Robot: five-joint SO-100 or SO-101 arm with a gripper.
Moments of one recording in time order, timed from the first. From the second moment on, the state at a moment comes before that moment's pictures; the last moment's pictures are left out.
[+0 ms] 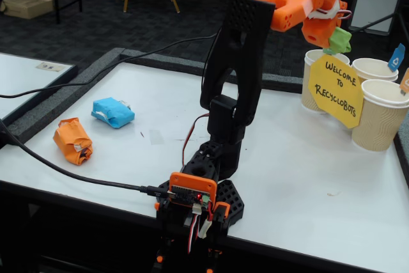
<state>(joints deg) 21.5 77.9 71.8 51.2 2.5</state>
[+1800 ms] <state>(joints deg) -6.7 157.0 115.0 82.2 2.5</state>
